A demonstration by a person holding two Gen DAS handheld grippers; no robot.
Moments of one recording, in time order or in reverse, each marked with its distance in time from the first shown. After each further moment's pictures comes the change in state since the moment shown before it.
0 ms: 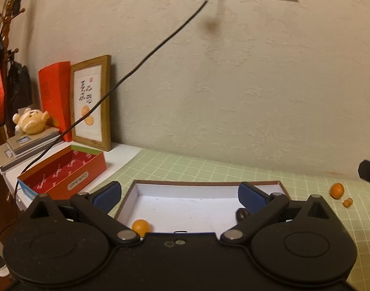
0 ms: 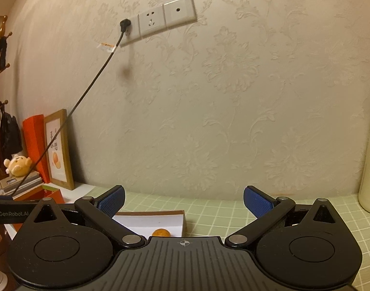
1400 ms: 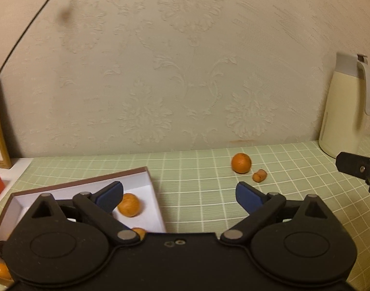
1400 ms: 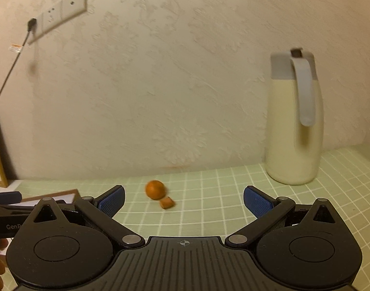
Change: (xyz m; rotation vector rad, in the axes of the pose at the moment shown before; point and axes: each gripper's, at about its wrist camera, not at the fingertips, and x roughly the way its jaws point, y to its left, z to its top) left arm 0.025 -0.170 -0.029 0.222 0.053 -0.338; right arm -0.042 -0.137 -0.021 0.115 0.098 -0.321
